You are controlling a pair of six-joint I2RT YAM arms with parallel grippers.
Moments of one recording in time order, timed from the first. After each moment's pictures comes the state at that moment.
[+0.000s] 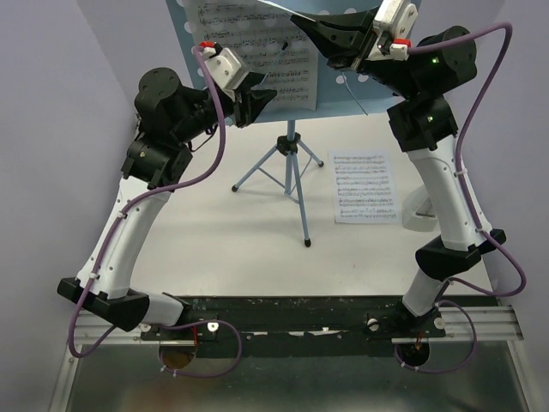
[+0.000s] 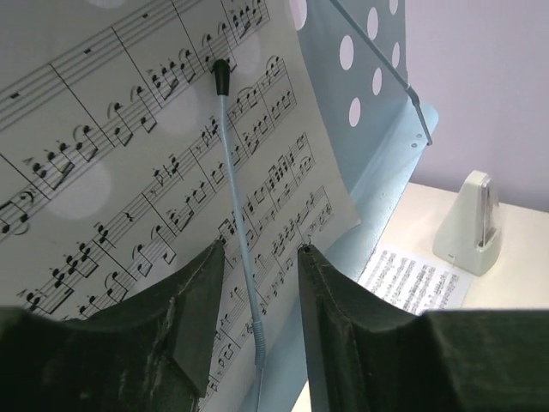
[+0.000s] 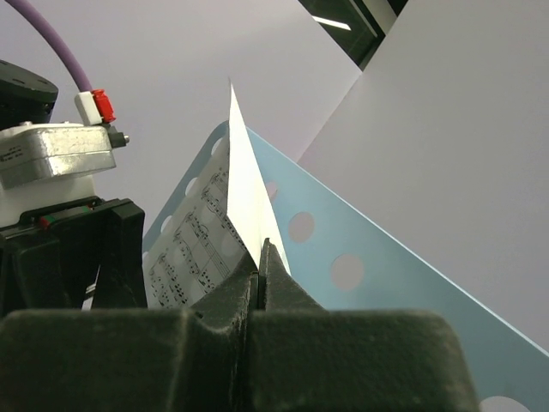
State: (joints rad) left arm -0.45 1.36 1.79 -0.25 0.50 0.16; right arm 0.57 1.75 2.39 0.05 -0.72 -0.30
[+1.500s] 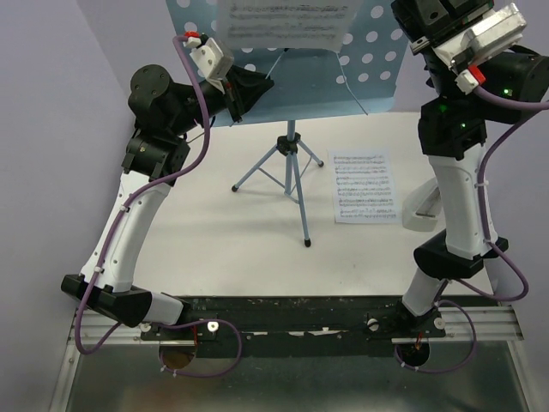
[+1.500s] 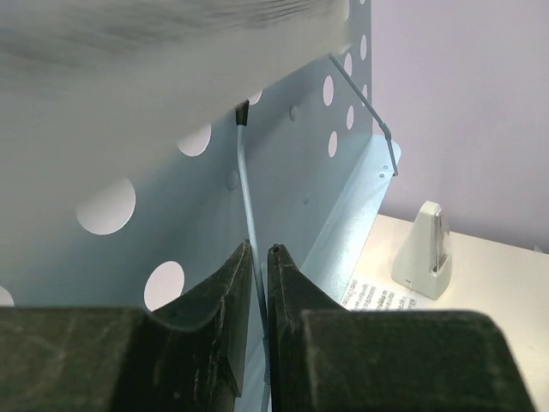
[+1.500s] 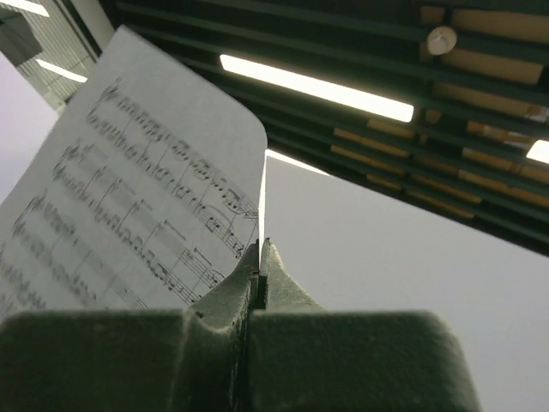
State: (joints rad) left arm -0.38 1.39 1.78 -0.10 0.66 -0.03; right arm 0.57 1.78 2.62 0.31 -0.47 -0.52
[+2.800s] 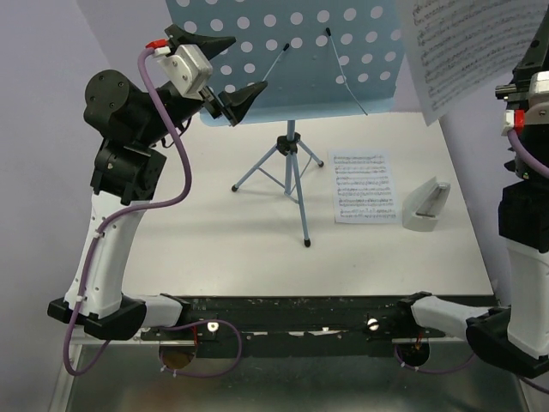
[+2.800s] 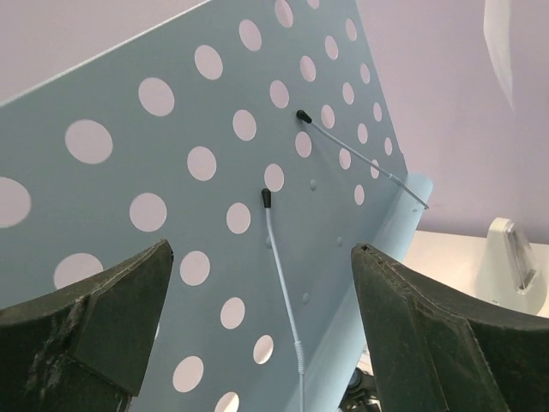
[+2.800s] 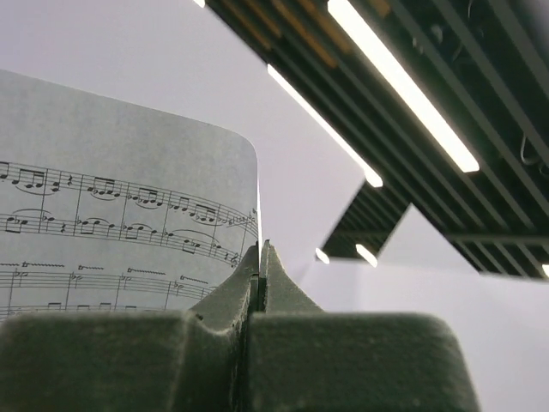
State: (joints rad) left arm -0.38 1.31 1.90 -0.17 0.60 0.17; right arm 0.39 1.20 2.03 0.14 -0.09 -1.04
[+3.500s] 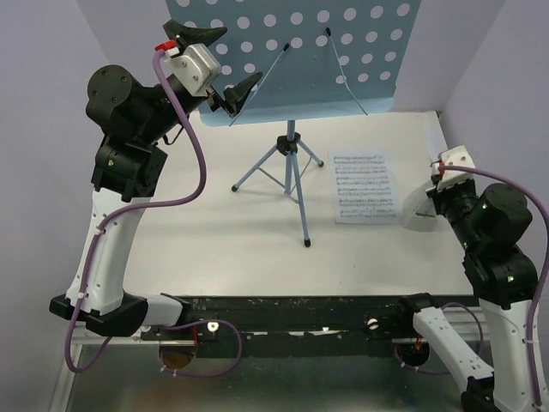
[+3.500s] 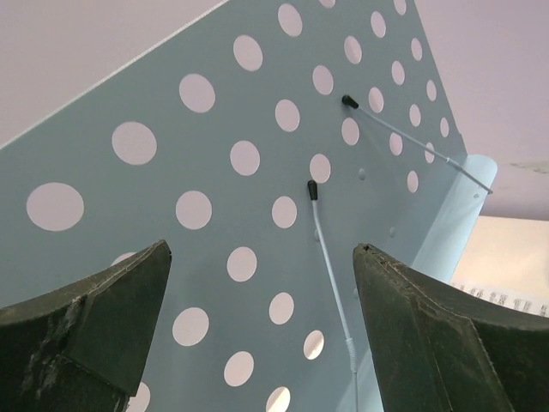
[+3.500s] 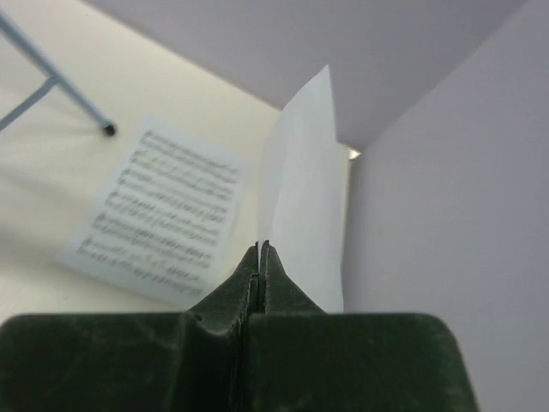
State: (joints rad) left arm -0.38 1.33 1.95 -0.21 0.53 0.32; right arm 0.18 0.68 1.21 -0.60 0.12 -0.52
